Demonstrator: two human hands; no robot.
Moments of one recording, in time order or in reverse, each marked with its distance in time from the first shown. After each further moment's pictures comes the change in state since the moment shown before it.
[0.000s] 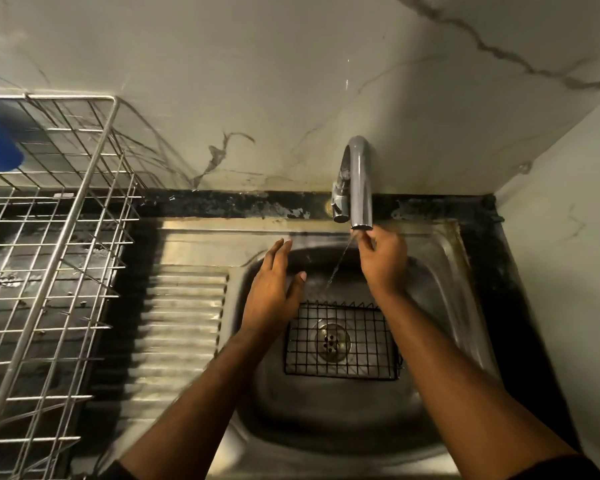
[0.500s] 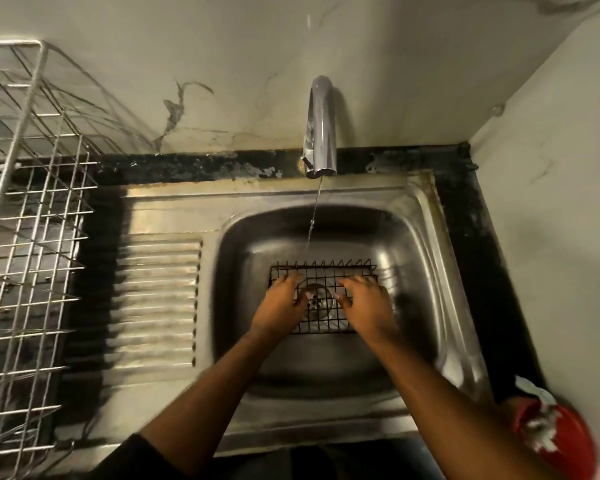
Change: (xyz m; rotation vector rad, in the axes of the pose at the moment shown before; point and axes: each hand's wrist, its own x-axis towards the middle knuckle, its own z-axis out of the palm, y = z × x) left_hand -0.054 -0.021 0.076 0.054 -0.398 -0.169; right_hand -0.132 0.089 -0.019 -0.471 -0.521 0.065
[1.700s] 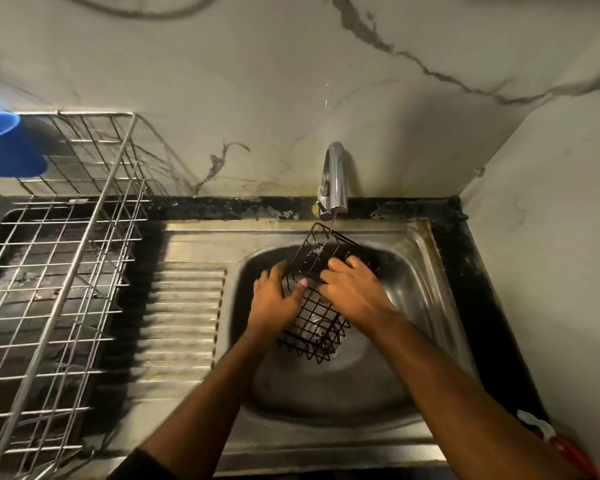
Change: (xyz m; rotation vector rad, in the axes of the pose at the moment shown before) left_hand -0.017 0.023 -0.063 -0.201 0.354 0.015; right_hand 0.015 -0.089 -0.100 -0.675 0.089 -0.688
